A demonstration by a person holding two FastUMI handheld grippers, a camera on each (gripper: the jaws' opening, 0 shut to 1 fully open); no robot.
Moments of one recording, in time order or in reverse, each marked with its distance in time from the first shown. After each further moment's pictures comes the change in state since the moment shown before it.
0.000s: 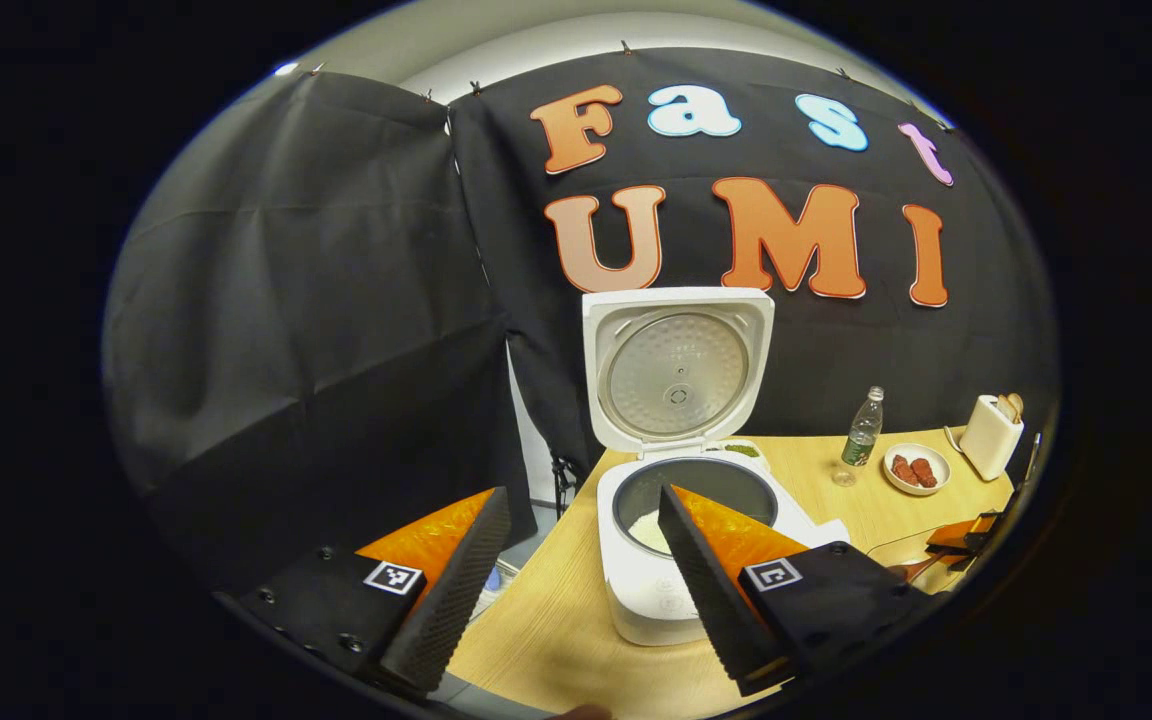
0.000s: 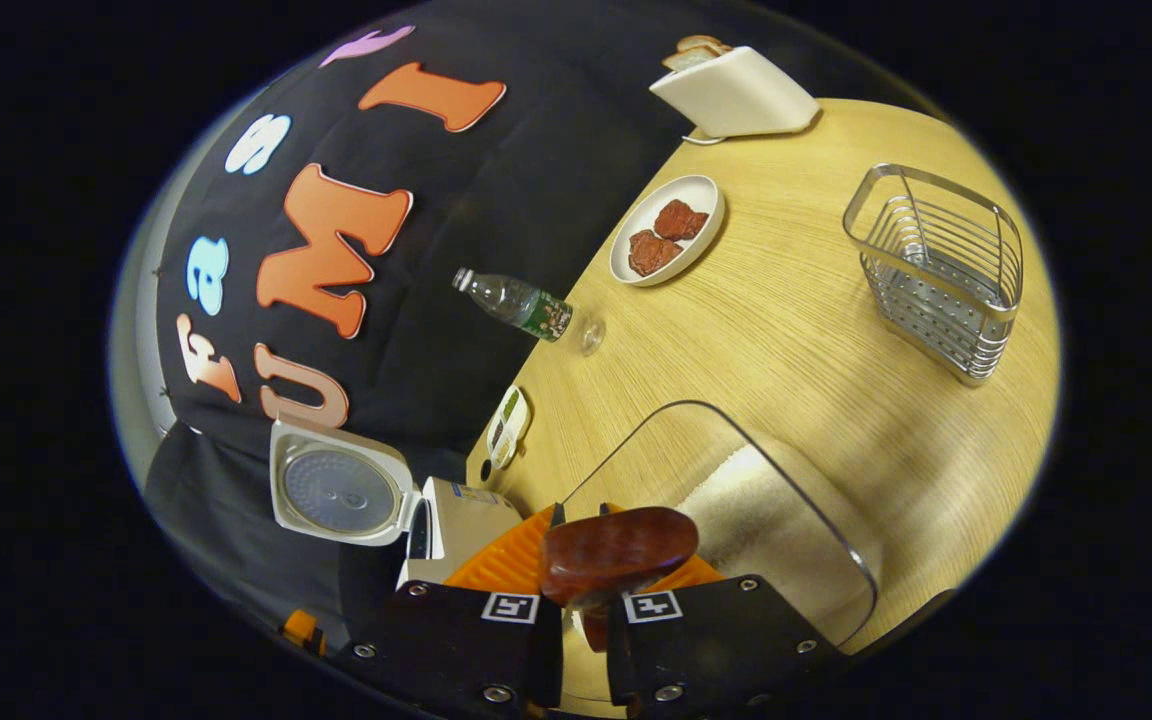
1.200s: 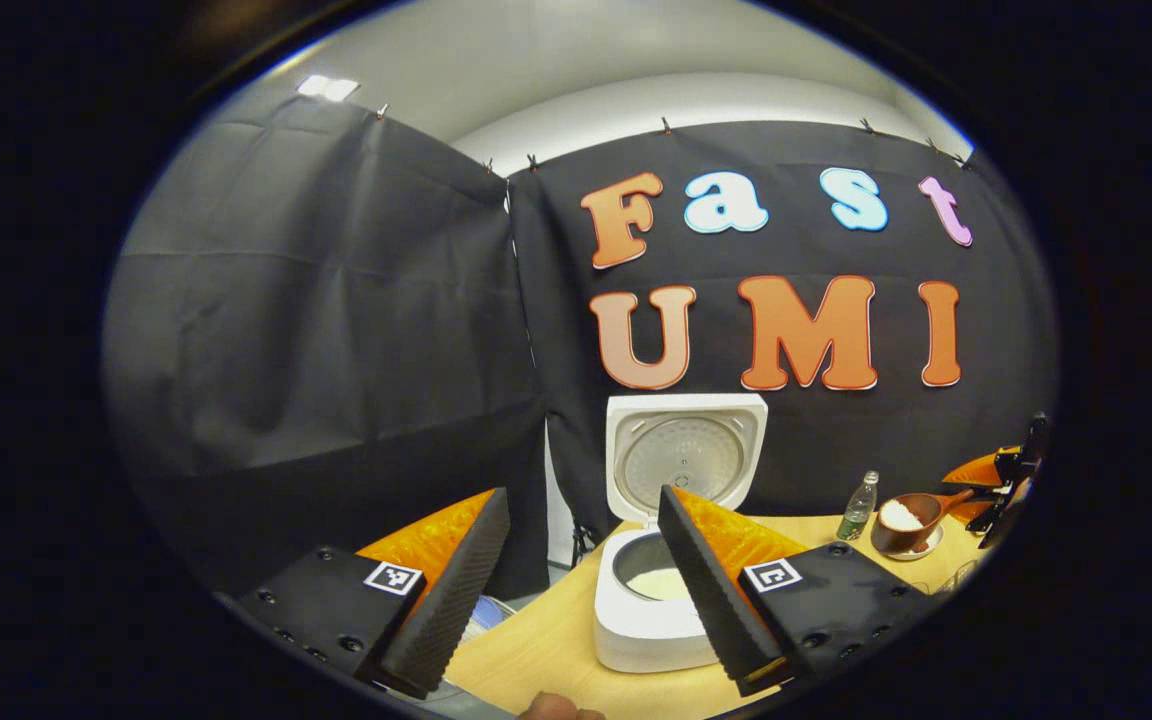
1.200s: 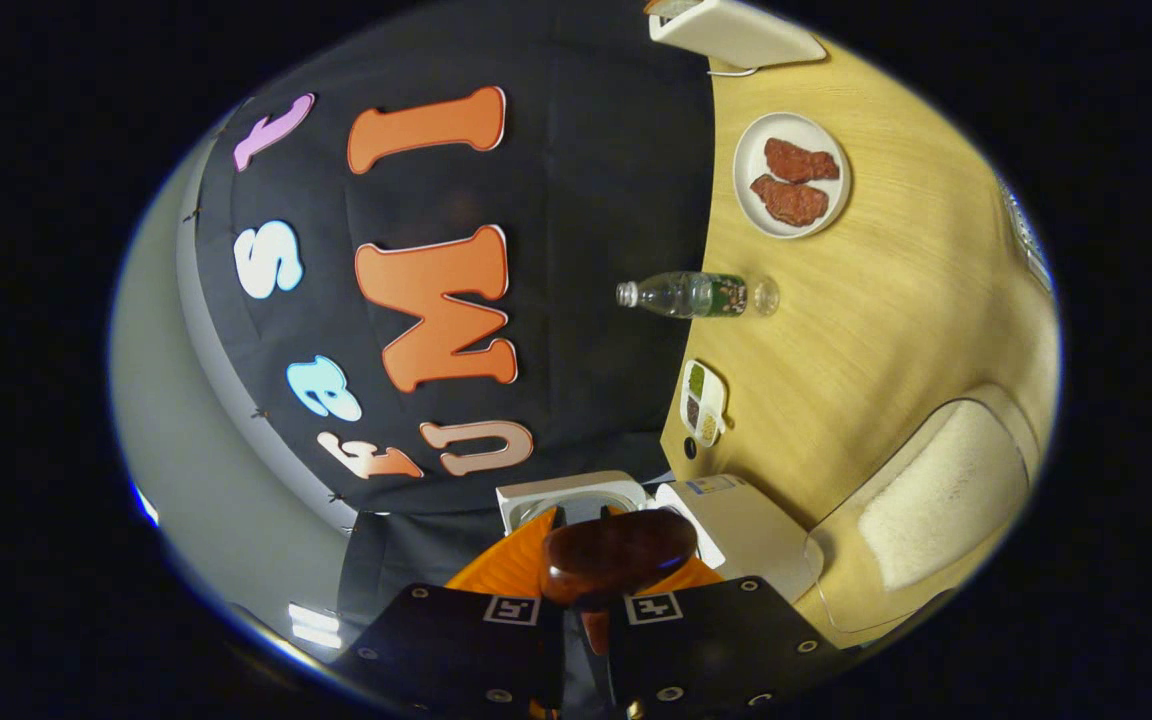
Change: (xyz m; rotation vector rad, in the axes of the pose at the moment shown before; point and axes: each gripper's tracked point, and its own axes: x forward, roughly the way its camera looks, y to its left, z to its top) left arm -0.090 0.008 0.053 -0.058 -0.287 0.154; right arm -0.013 0.190 0.050 0.312 0.205 0.404
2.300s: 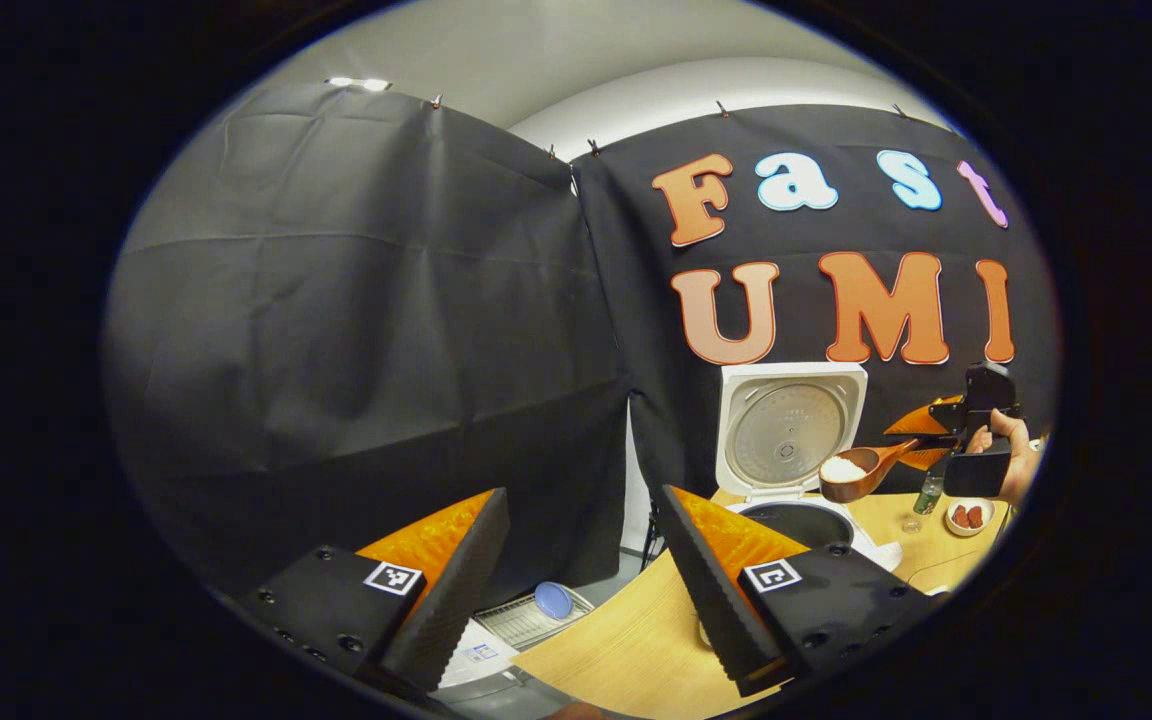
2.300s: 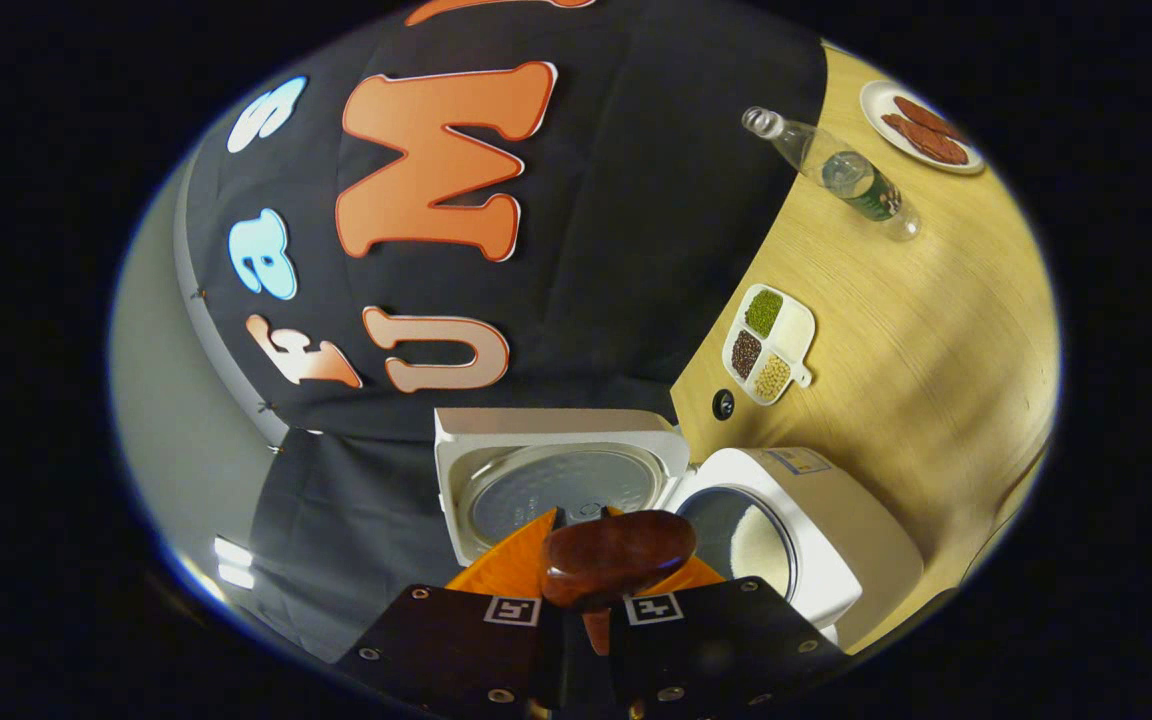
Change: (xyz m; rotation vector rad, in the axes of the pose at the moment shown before) left arm -0.003 0.105 -0.044 0.006 0.094 0.166; right arm 0.193 0.008 -0.103 -0.265 0.142 -0.086
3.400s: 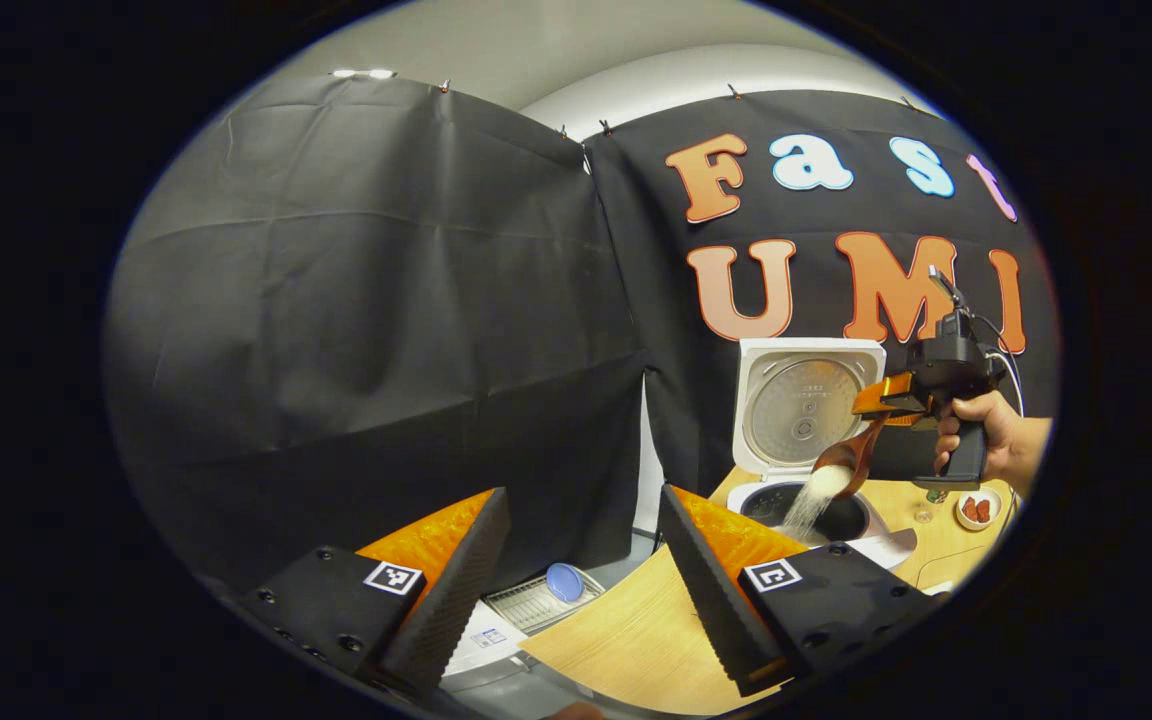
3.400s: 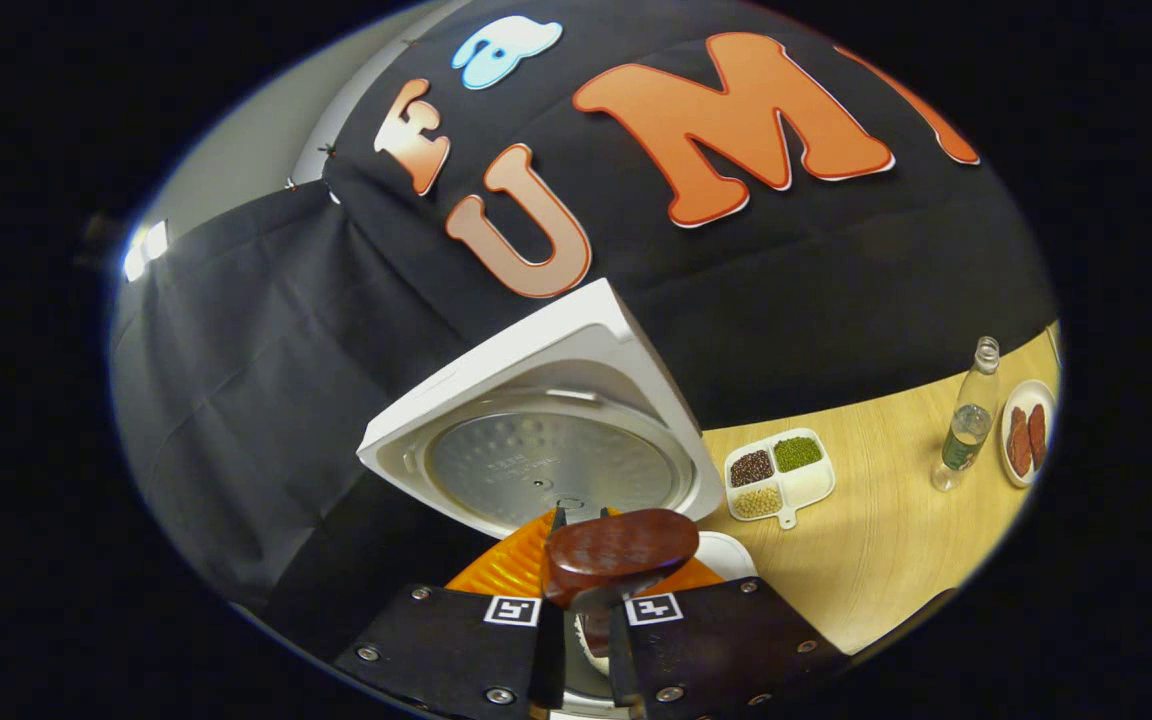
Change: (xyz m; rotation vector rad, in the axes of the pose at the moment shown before) left arm -0.006 0.005 -0.019 -0.002 0.066 0.040; right arm 0.045 0.043 -0.041 -0.828 0.000 -0.096
